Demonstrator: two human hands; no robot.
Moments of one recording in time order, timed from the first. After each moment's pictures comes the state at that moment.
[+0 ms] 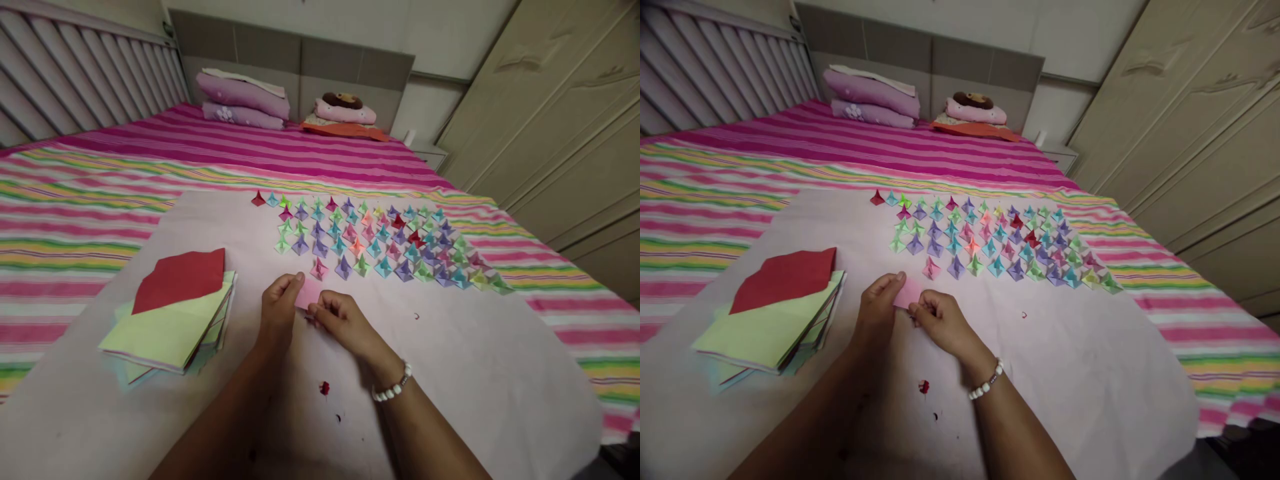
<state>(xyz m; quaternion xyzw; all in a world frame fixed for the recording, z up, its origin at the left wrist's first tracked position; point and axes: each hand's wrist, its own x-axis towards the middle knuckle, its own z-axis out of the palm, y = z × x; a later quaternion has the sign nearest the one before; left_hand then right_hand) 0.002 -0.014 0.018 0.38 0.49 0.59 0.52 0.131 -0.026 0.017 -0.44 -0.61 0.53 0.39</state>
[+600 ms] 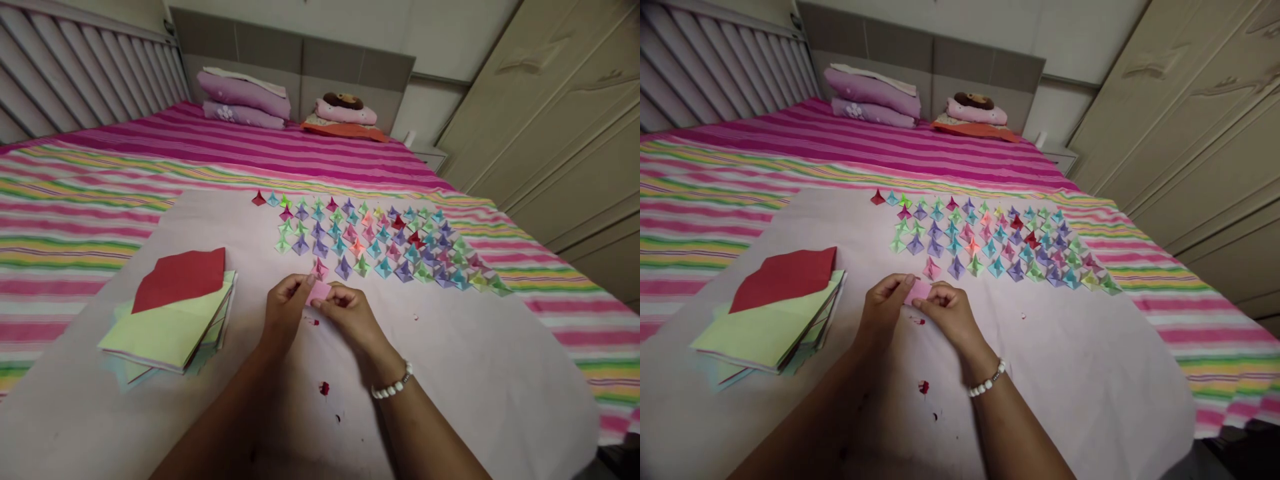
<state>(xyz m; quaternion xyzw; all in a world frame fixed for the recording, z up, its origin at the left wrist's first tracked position) 0.005 -0.012 0.011 0.44 0.46 0.59 0.49 0.135 -0.017 0.010 -0.45 -0.51 0.54 0.50</state>
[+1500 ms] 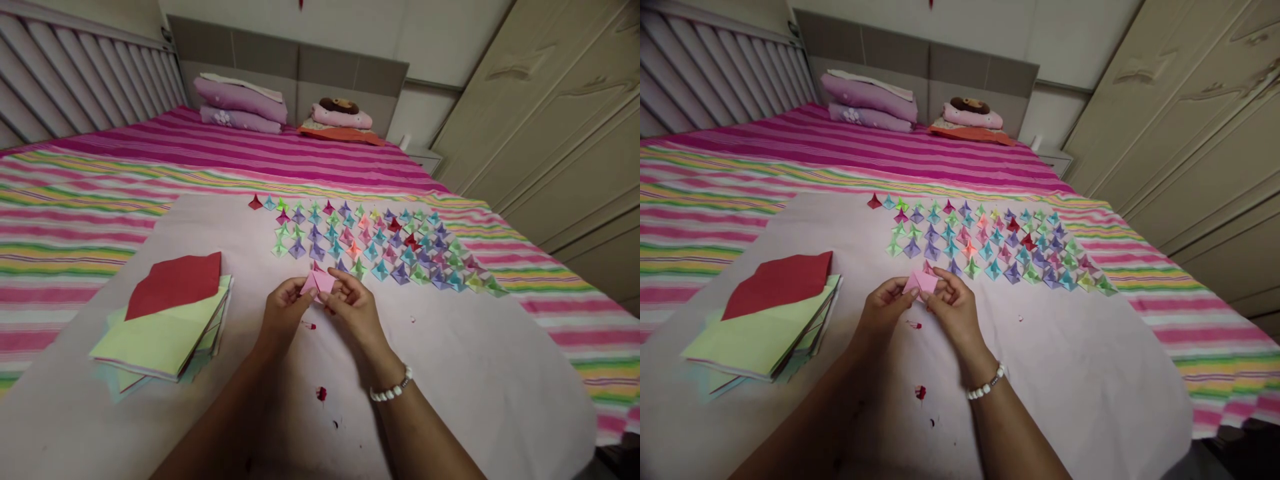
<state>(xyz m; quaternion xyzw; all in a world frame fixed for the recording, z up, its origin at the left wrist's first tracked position) 0.007 -0.009 0.008 0.42 0.41 0.57 0.58 0.140 -0.013 0.016 -0.43 -0.46 0.52 0.57</state>
